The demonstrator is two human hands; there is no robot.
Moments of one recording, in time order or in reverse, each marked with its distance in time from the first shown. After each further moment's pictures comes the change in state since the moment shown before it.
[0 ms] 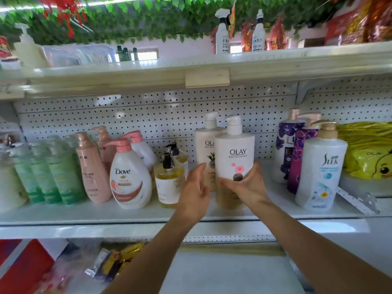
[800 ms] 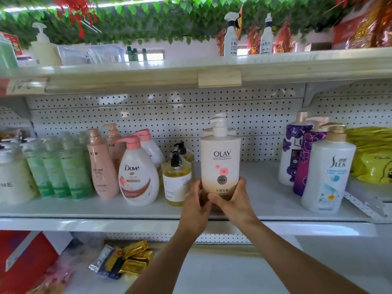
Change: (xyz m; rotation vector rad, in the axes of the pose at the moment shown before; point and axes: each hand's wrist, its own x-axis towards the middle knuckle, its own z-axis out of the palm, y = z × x) left_hand -0.025 -0.042 0.010 -0.162 0.055 -0.052; right_hand -0.037 0.020 0.041 0.030 -0.160 -0.075
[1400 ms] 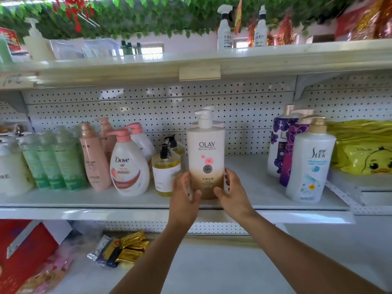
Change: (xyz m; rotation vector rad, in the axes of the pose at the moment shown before) left_hand -0.015 0.018 0.014 0.162 0.173 -0.069; right_hand -0.008 0.010 -0.035 -0.136 -0.105 -0.047
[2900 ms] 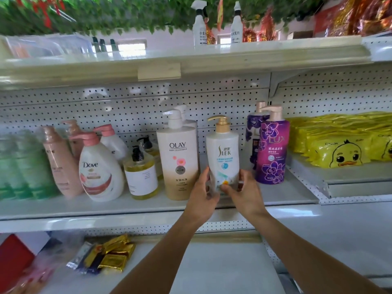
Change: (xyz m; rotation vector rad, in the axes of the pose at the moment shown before) left_hand 0.001 0.046 0.081 -0.278 -0.371 -0.010; right_hand 0.001 0.036 -0.078 -0.131 0.234 0.039
